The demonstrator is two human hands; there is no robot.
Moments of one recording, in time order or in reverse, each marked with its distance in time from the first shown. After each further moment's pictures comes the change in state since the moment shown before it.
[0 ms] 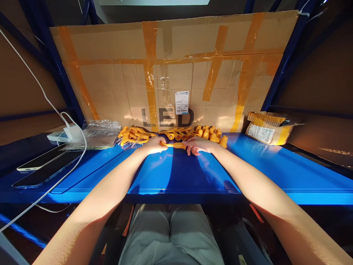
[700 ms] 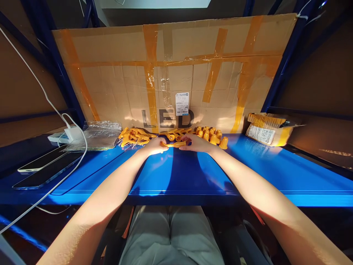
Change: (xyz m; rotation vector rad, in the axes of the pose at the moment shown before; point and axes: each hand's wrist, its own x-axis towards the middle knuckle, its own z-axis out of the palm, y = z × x) left_hand 0.003 0.000 0.004 -0.060 0.028 -0.013; right_hand 0.004 -0.004 0.008 -0.538 0.326 -0.362
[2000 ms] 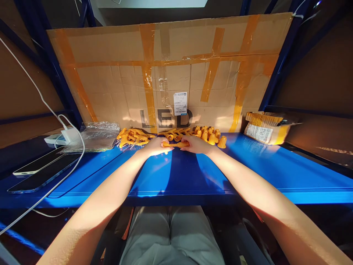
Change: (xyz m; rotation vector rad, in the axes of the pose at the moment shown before) left_hand -0.004 0.006 -0.001 0.060 -0.077 0.128; right_hand -0.002 -0.002 -0.001 -0.345 -0.050 -0.073
